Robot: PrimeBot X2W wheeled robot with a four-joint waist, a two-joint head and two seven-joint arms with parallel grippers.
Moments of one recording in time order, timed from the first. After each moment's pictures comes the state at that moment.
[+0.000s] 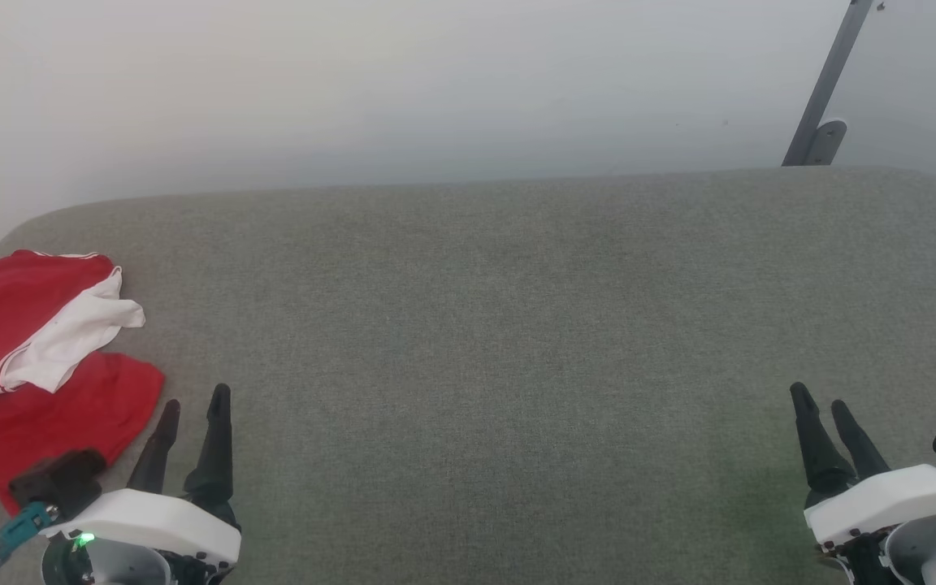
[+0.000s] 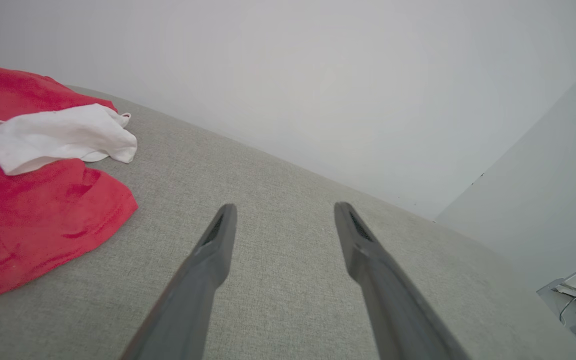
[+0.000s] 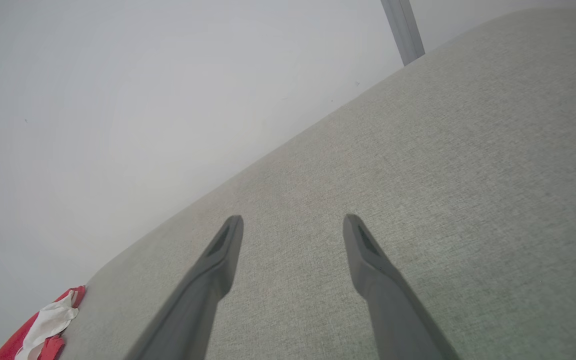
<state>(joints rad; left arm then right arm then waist) -0.06 0.18 0.04 0.24 -0.66 -0.10 -0.13 -0.09 -0.21 0.01 0.35 0.85 0.13 -0.10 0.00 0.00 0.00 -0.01</state>
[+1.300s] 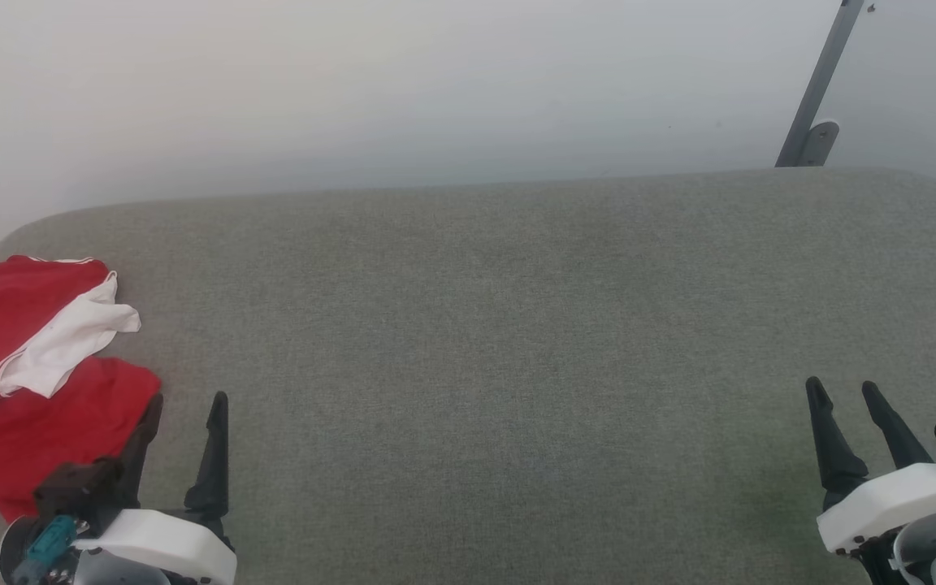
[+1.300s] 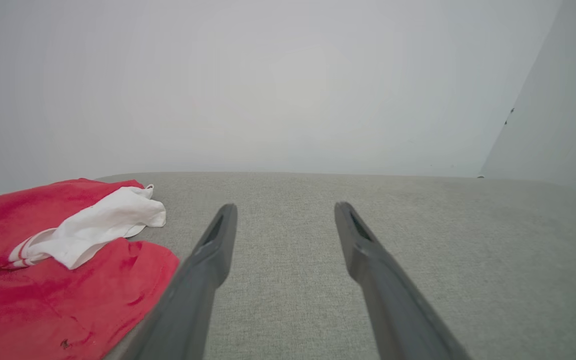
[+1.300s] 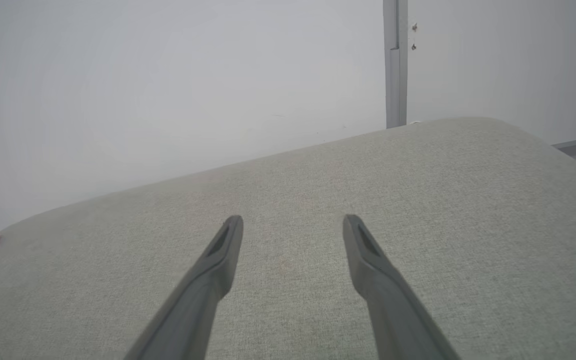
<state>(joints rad) -0.02 0.20 0.07 0.21 -0.29 -0.13 -0.22 -0.09 -0.26 0.01 0.34 0.53 0.13 -0.17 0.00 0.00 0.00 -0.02</state>
